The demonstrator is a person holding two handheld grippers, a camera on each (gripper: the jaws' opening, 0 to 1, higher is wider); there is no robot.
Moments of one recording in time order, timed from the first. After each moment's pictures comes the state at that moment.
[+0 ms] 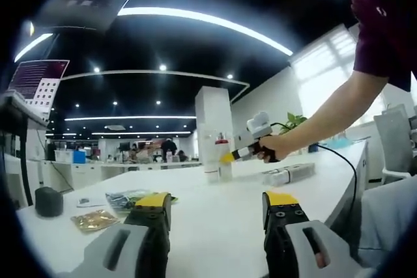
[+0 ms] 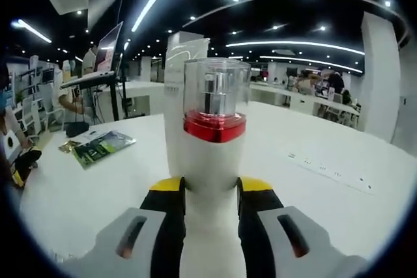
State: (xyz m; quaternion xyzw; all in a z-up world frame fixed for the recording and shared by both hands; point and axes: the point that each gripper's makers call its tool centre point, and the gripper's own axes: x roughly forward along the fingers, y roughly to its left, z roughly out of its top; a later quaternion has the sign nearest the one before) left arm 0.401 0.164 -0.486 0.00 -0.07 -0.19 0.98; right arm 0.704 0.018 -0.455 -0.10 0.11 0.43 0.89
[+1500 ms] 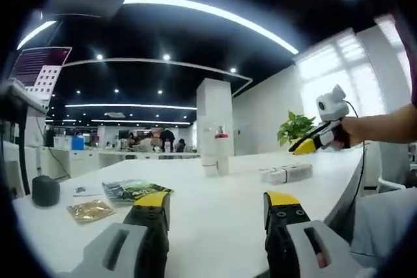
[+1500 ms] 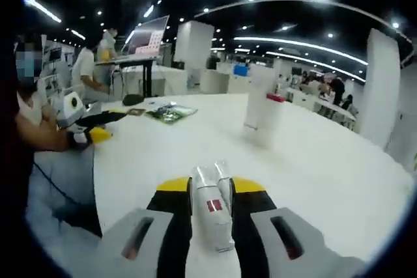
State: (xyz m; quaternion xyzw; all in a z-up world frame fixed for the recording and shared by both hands) left arm 0.400 0.162 -0.487 -0.03 -0.04 -0.19 0.98; right arm 0.466 -0.044 -0.462 -0.20 0.18 0.48 0.84
